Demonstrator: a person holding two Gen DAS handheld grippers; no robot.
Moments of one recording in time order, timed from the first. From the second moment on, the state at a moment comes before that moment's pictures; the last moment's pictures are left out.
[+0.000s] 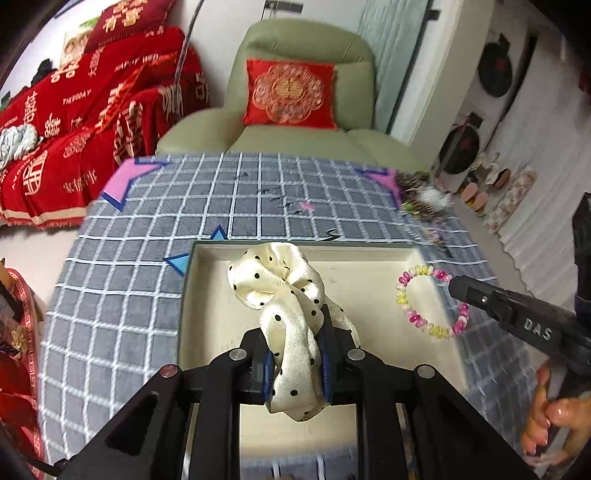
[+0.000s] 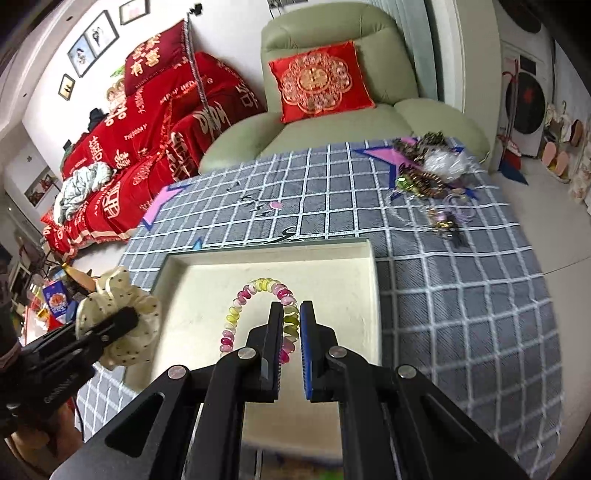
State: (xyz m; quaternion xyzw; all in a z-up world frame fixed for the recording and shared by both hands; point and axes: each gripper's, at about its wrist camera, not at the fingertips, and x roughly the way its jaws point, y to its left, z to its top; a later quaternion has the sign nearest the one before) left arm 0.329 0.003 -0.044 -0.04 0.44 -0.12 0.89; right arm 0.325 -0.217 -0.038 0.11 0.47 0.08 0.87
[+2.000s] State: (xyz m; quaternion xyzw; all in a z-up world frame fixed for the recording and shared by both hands) left arm 0.135 0.040 -0.050 0.00 0.44 -0.04 0.90; right arm 0.163 -0.224 -0.009 0.16 0.43 0.09 0.88
